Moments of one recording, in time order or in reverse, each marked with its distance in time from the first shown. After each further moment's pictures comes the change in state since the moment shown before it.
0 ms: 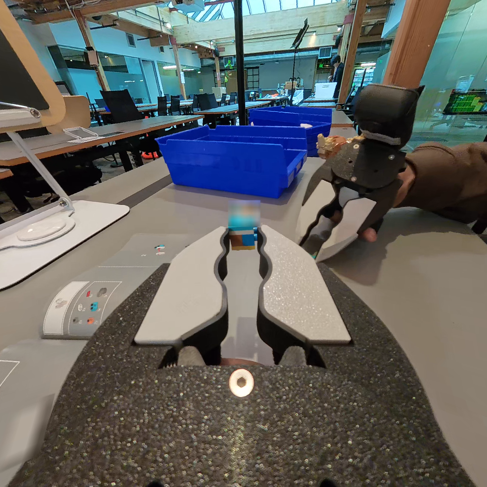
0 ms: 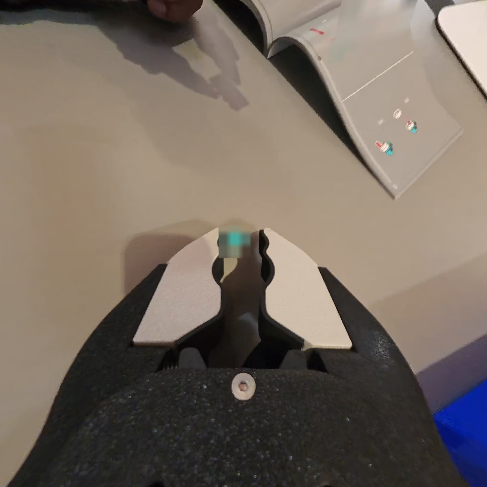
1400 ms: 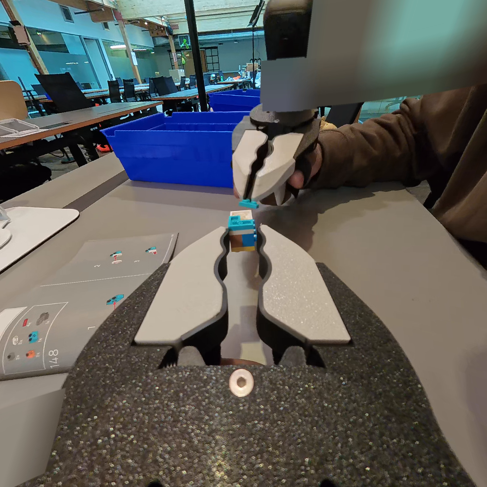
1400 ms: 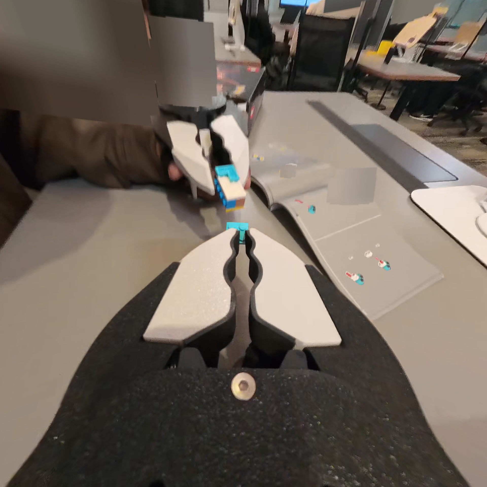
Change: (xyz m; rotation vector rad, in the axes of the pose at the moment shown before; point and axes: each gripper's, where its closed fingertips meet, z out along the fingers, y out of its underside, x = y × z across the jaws) left arm 0.033 0.007 0.010 -0.052 0.148 0.020; right arm 0.023 -0.086 -0.027 0.511 -0.273 -0.013
